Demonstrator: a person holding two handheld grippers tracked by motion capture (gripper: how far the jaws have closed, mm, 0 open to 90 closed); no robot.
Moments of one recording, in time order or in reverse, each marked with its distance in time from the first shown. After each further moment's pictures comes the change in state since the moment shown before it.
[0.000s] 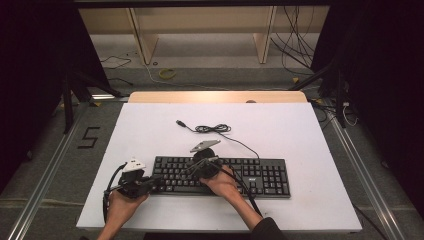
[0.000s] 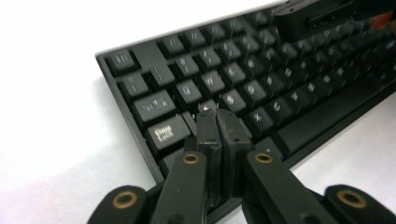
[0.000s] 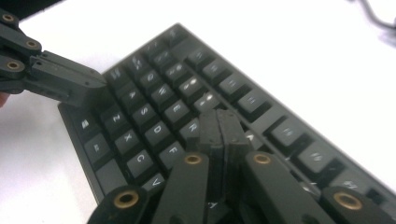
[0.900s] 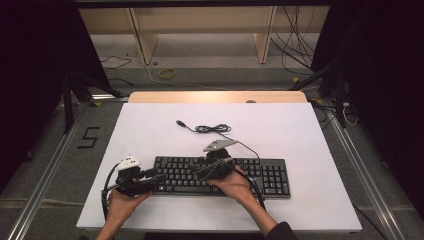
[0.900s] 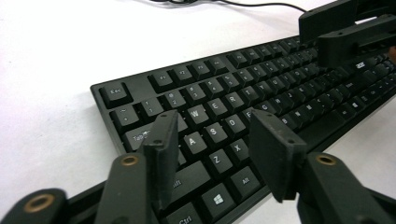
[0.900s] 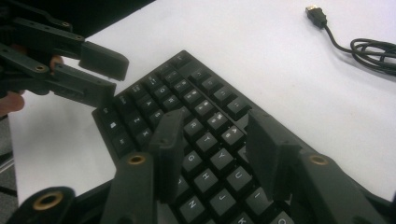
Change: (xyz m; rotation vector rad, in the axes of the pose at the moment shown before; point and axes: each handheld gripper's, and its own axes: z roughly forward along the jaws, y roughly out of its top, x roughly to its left) left arm 0.002 0.005 -0.006 -0.109 -0.070 -0.048; right arm -0.008 -0.009 -0.040 -0.088 0.046 0.007
